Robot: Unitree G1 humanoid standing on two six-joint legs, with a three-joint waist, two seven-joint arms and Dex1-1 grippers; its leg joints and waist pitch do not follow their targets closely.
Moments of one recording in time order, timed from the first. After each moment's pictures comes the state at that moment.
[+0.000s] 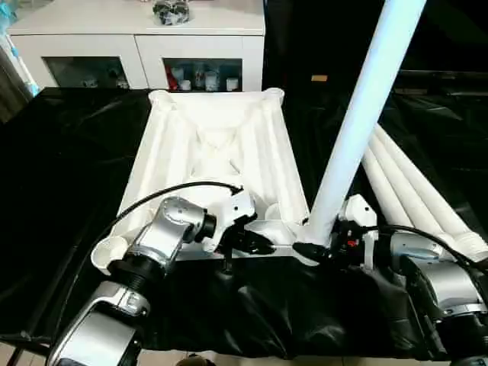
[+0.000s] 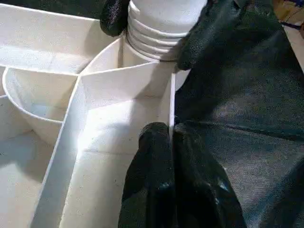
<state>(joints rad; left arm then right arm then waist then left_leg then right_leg) -0.62 0.21 -0.29 0.62 0.04 0.17 -1.28 -0.27 -0.43 0.11 0.28 0.17 0.21 1.09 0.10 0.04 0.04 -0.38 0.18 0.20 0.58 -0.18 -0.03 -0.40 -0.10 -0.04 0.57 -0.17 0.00</state>
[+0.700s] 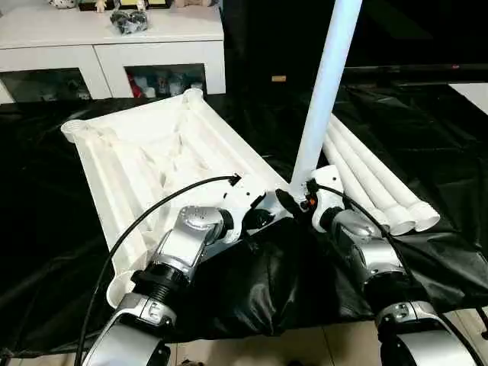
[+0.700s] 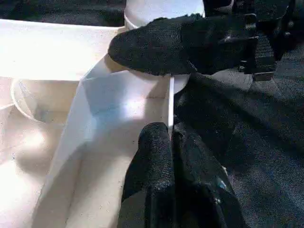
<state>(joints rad) -0.58 0.05 -0.20 0.56 0.11 0.37 -0.76 -0.55 -0.11 0.00 0.77 0.07 0.06 0.46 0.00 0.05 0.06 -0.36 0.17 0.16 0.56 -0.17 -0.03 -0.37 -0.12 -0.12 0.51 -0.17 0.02</state>
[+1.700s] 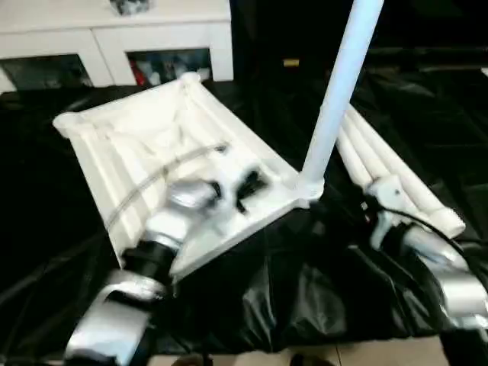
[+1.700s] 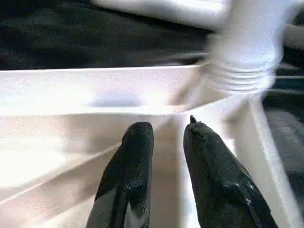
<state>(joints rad) -0.69 0.17 -0.12 0.56 0.07 0.23 -0.70 -0.17 -0.41 -0.03 0.09 0.22 0.23 0.74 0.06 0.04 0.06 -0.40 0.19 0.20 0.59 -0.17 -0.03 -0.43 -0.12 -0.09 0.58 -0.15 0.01</state>
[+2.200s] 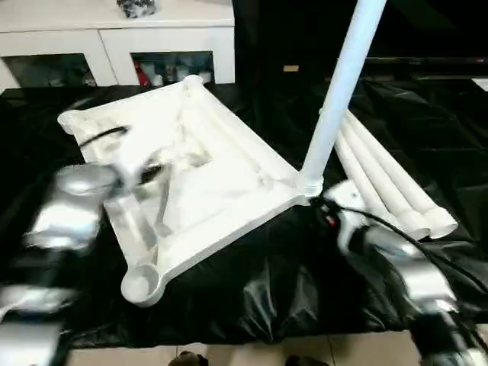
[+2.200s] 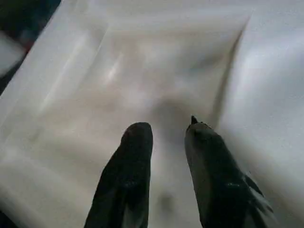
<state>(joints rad) -0.55 0.58 -0.03 0.33 0.21 0.46 -0.67 -0.32 -0.29 0.09 0.27 0.12 0.38 0.60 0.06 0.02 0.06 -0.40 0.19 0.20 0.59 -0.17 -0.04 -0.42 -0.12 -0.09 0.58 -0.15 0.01</state>
